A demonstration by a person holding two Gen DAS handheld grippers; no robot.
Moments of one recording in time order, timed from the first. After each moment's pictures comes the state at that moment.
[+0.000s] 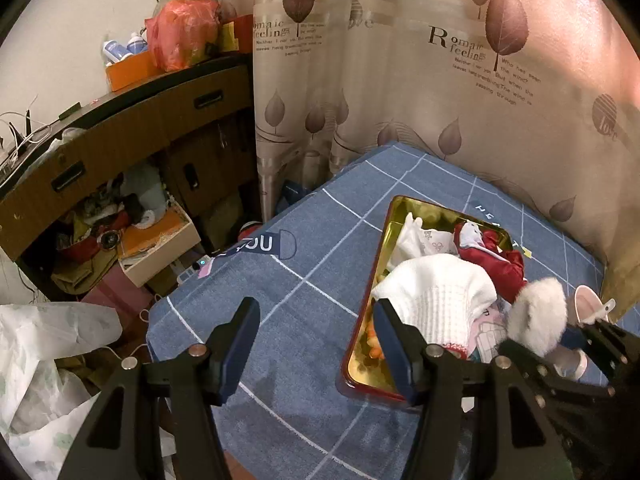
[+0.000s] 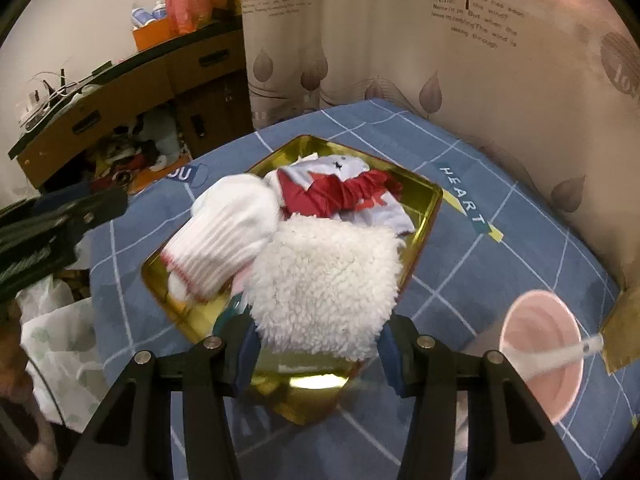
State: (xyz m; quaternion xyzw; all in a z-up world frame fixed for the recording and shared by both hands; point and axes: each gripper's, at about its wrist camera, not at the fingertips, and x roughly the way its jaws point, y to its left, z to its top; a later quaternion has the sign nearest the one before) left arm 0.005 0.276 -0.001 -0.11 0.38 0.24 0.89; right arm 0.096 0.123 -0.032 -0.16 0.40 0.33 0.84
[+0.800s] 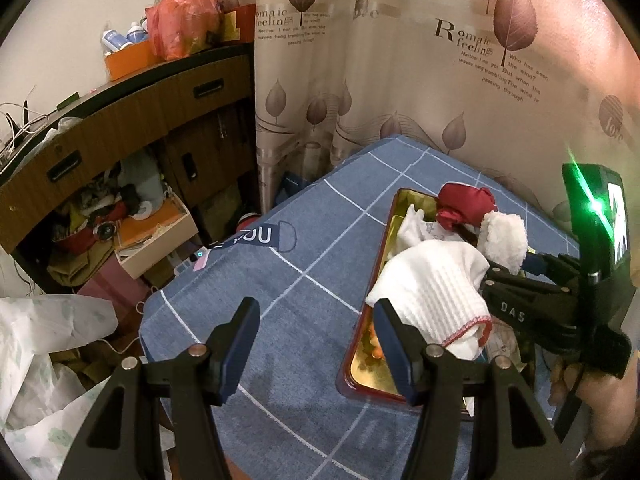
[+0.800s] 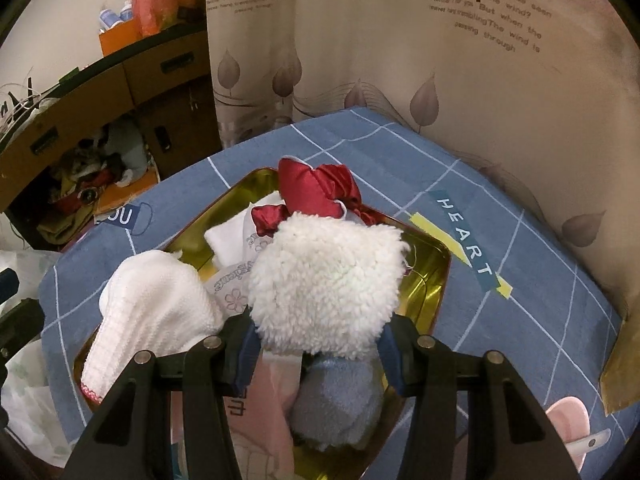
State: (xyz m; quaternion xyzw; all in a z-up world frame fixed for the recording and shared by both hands) left arm 0.011 0.284 -0.009 -0.13 0.39 0.23 0.88; right arm 0.165 0.170 -0.047 -0.16 0.40 0.29 0.85
